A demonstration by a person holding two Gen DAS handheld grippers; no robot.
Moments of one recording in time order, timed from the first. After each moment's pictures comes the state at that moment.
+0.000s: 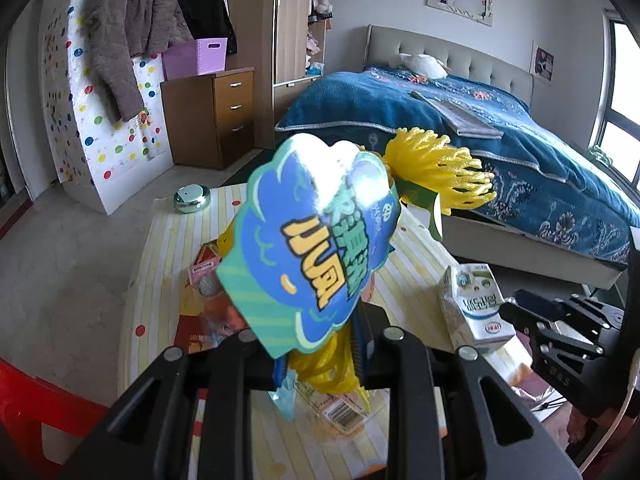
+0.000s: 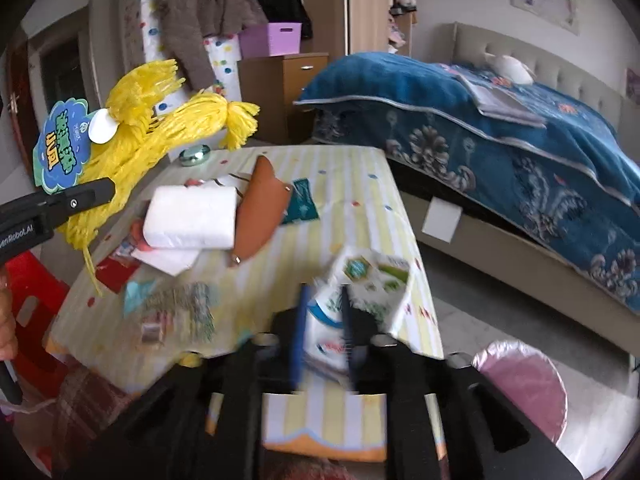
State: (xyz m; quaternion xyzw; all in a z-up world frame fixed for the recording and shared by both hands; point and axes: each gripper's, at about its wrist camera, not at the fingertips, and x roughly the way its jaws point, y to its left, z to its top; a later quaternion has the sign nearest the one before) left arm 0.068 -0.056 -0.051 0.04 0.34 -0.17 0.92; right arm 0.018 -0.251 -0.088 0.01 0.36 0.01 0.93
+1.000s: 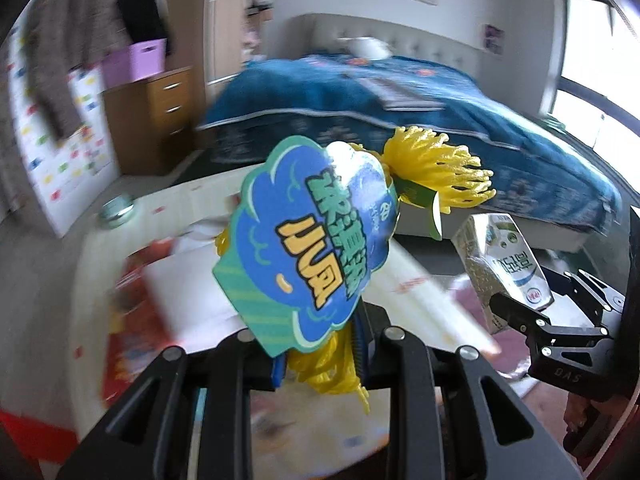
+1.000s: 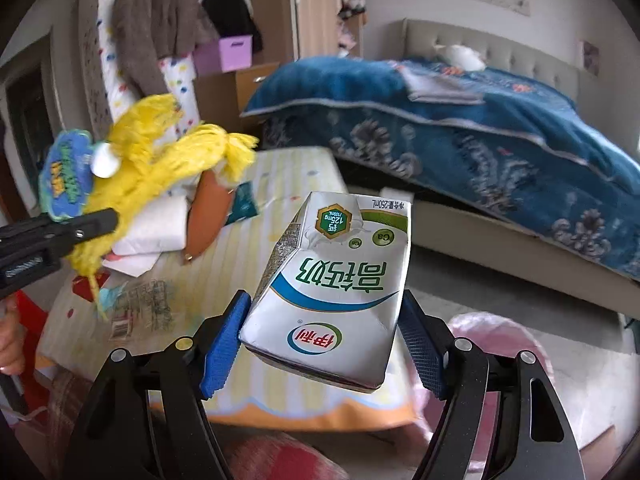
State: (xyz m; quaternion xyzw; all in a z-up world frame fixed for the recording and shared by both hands) left arm 0.058 -0.123 -0.054 0.08 0.34 -0.29 0.89; right arm -0.025 -0.300 -0.077 0.05 0.34 -0.06 0.94
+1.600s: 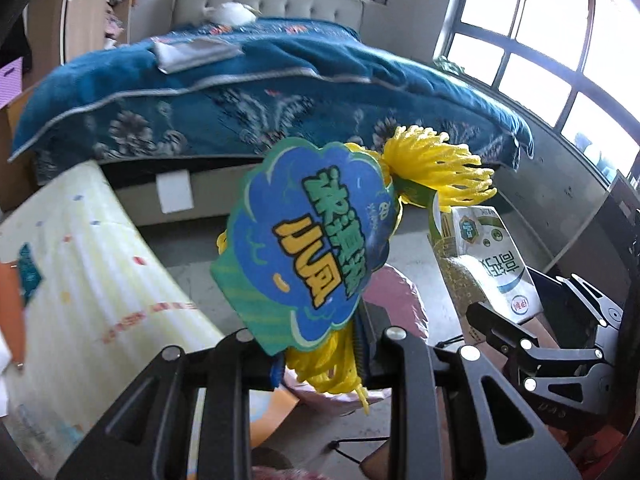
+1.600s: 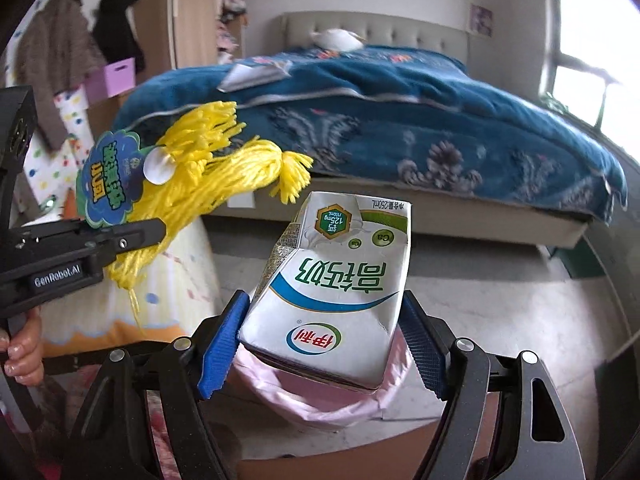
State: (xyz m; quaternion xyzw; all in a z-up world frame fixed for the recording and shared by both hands) left arm -0.001 -0.346 -0.108 0.12 0.38 -0.46 0.79; right arm -0.120 -0.450 -0.103 0.10 0.36 -0.23 0.90
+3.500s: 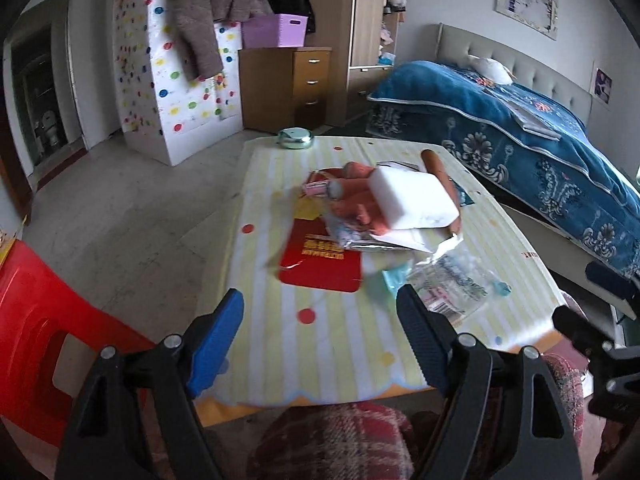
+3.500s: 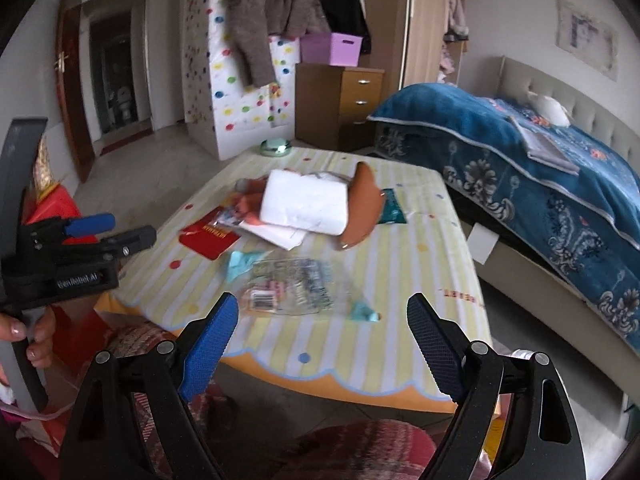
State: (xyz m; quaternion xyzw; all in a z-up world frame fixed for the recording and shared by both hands) left arm 0.007 0.049 -0.077 0.01 0.37 -0.06 0.93; right arm -0.024 -0.145 -0.068 -0.05 0.35 0.09 0.93
